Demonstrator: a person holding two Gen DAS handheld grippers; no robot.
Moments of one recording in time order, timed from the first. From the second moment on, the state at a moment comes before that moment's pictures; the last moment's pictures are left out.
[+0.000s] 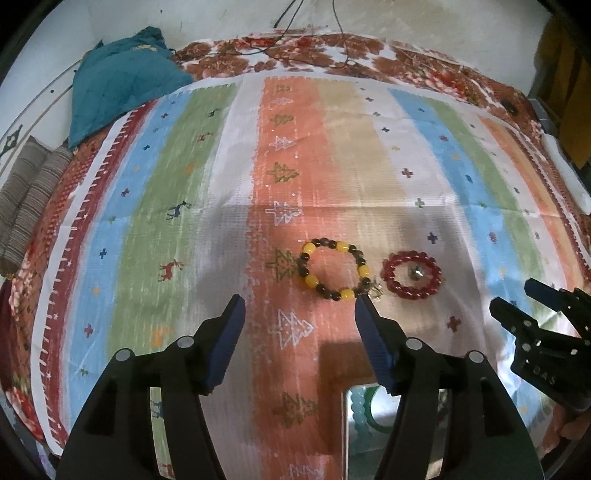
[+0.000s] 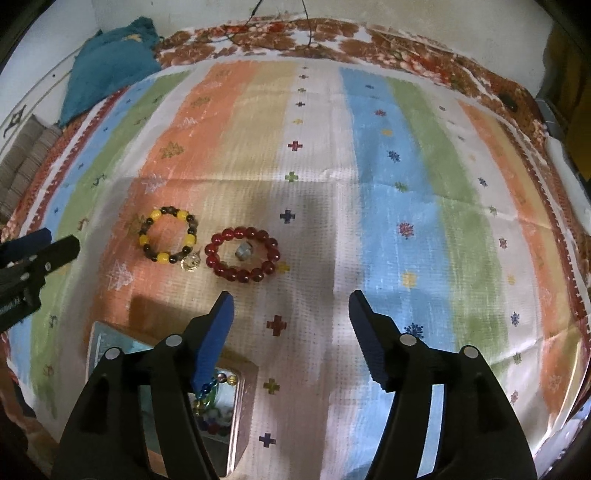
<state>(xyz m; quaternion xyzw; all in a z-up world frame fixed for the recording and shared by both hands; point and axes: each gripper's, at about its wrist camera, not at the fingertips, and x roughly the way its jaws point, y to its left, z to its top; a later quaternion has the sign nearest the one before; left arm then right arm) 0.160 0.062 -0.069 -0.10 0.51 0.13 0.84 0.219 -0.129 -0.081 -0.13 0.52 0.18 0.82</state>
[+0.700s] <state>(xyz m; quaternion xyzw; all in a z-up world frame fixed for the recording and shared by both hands) 0.205 0.076 -0.104 -0.08 0.55 0.13 0.82 0.252 -0.111 -0.112 -0.14 0.56 0.19 0.80</state>
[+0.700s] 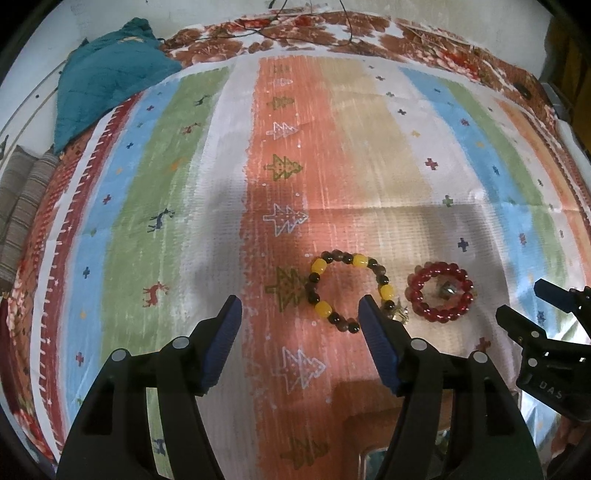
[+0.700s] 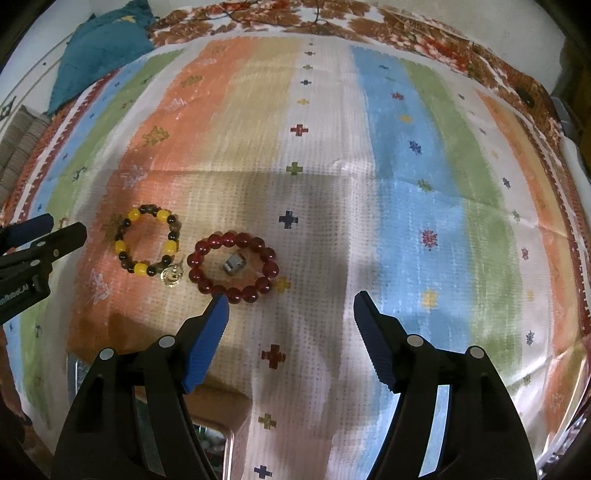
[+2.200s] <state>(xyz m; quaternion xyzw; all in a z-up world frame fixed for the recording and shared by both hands) 0.247 0.070 -0.170 -0.02 0.61 0.11 0.79 0.293 -0.086 -0.167 -0.19 0.58 0.17 0.77</state>
